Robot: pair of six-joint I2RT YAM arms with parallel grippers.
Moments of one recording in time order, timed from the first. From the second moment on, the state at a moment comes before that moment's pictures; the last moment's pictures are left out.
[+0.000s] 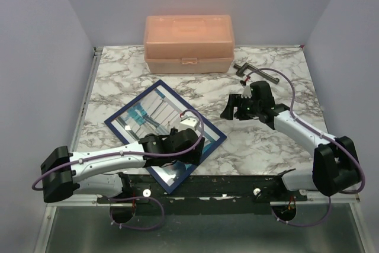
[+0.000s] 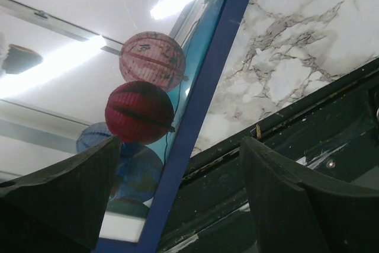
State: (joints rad) left arm -1.21 1.12 0.79 -0.54 -0.31 -0.77; right arm 0.36 1.38 0.82 -0.21 -0.33 0.34
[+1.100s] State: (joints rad) left arm -1.21 1.73 1.10 -0.51 -0.18 -0.68; right arm 0.36 1.06 0.61 -0.36 -0.19 0.59
